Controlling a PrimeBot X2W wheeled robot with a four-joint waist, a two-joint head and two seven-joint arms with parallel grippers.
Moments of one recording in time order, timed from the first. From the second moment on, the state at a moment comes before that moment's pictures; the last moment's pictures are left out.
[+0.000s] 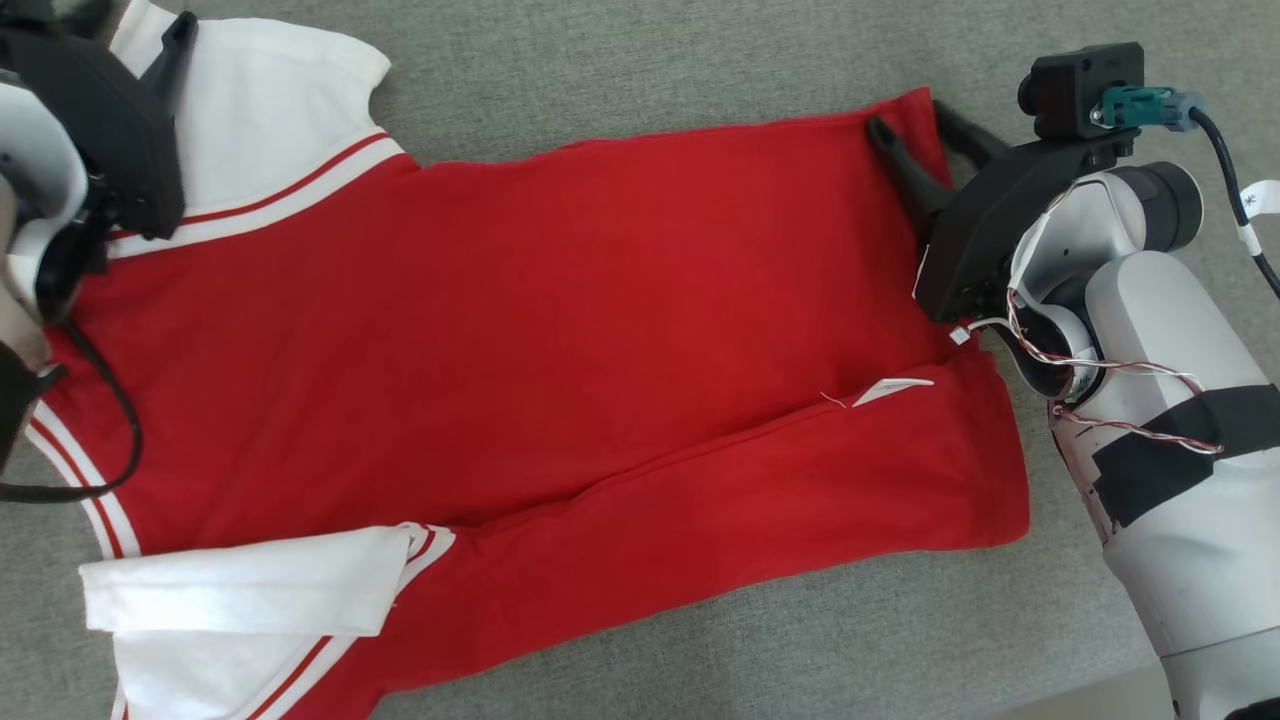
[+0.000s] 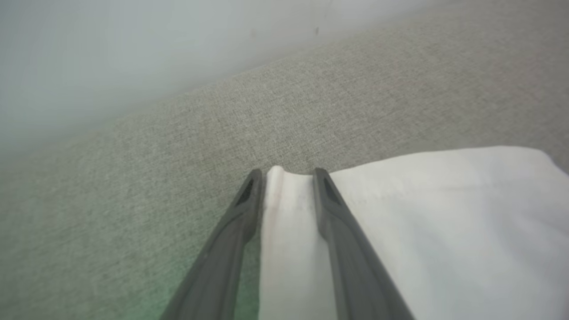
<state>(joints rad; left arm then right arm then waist) -1.29 0.56 -0.84 0.85 -0.80 -0.13 0.20 -0.91 -0.24 0.32 0.54 0.46 0.13 0.32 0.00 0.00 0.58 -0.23</state>
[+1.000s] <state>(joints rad) -0.99 0.54 -0.90 0.56 -0.97 -0.10 -0.25 -0.71 -0.35 0.36 0.67 0.51 0.13 -0.10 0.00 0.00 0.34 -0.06</state>
